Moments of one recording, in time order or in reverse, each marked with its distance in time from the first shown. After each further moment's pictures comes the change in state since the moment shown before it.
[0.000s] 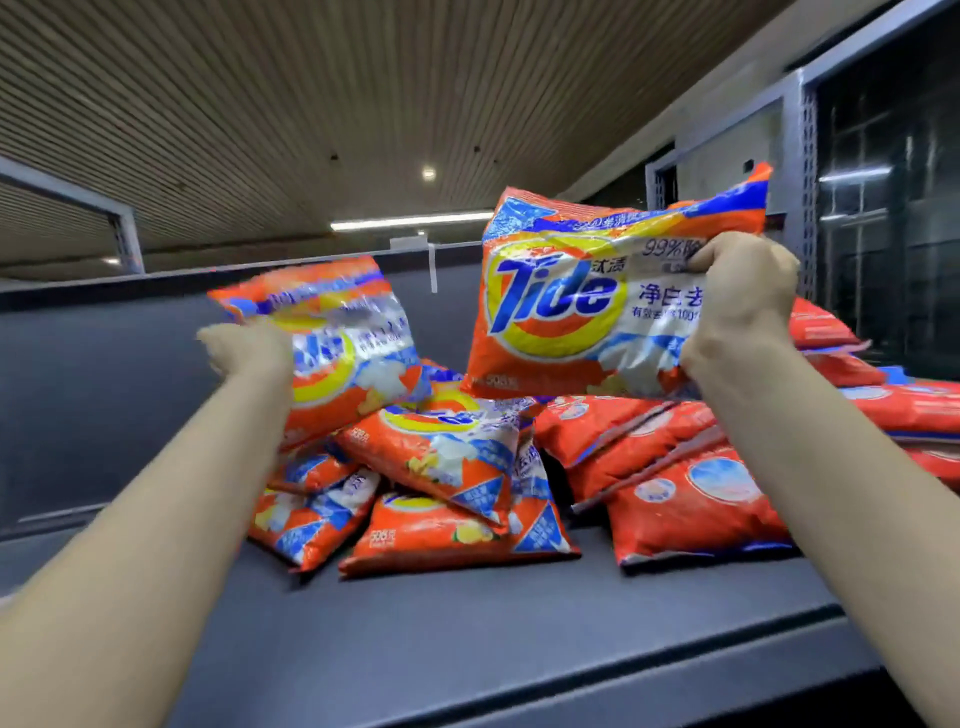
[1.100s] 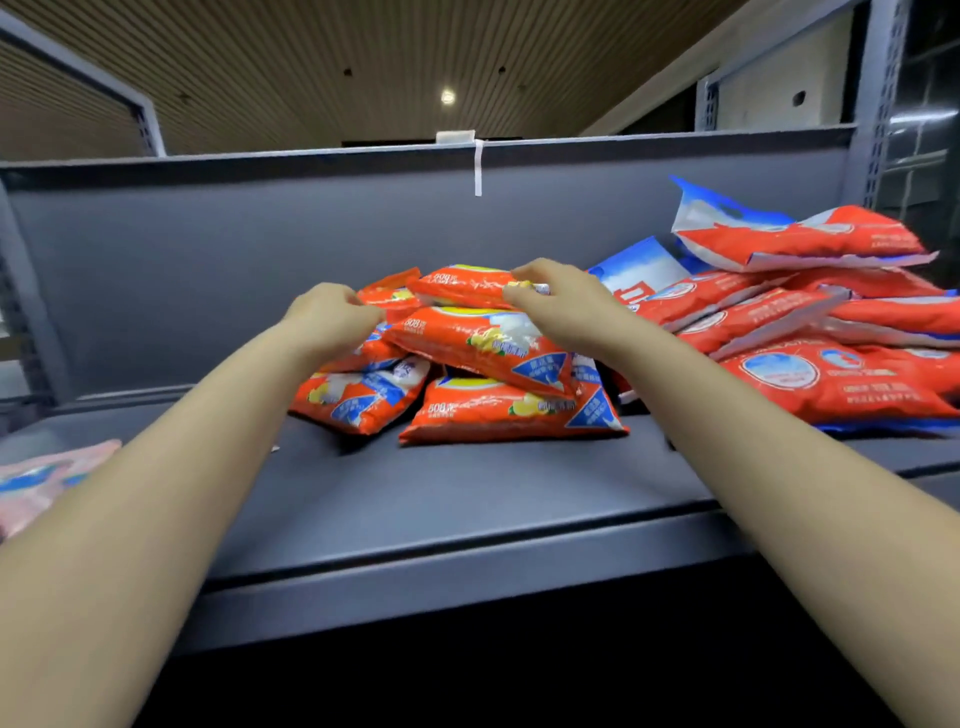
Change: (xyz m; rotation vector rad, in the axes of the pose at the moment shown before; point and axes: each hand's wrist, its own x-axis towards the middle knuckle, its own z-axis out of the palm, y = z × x) left_hand -0.045 -0.060 -0.051 0.604 -0.510 0.442; right_hand -0.087 0.106 0.011 -1.295 -0.920 -0.154
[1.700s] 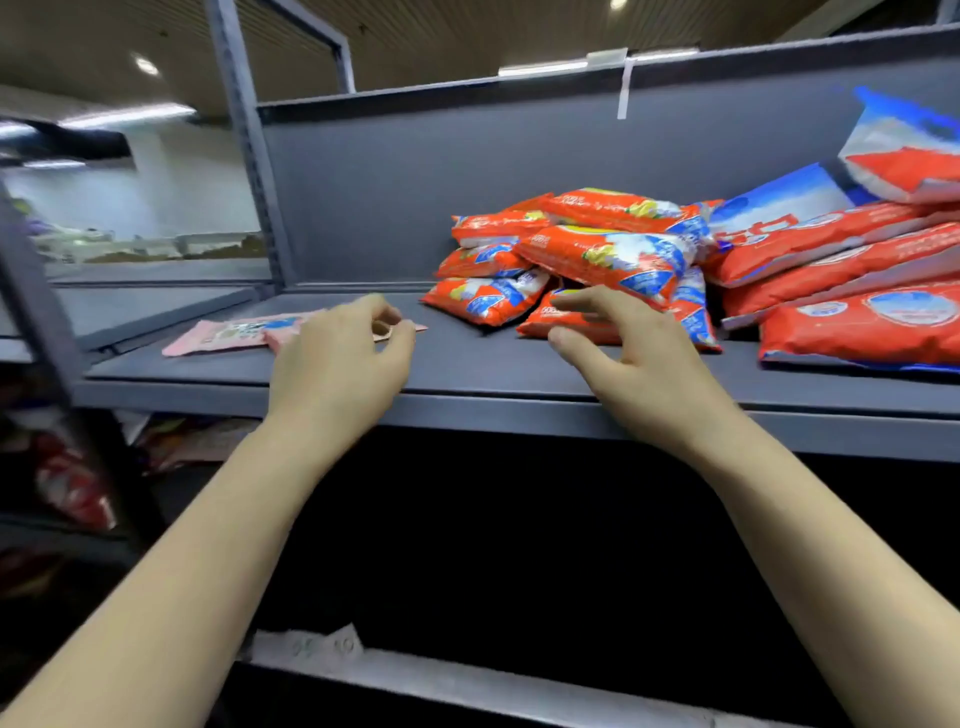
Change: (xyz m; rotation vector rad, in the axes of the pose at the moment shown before) left_hand -0.235 -0.019 -0.059 0.201 0.310 -0.085; right_hand -0.160 -0.045 0.016 0.306 -0.070 -0.301
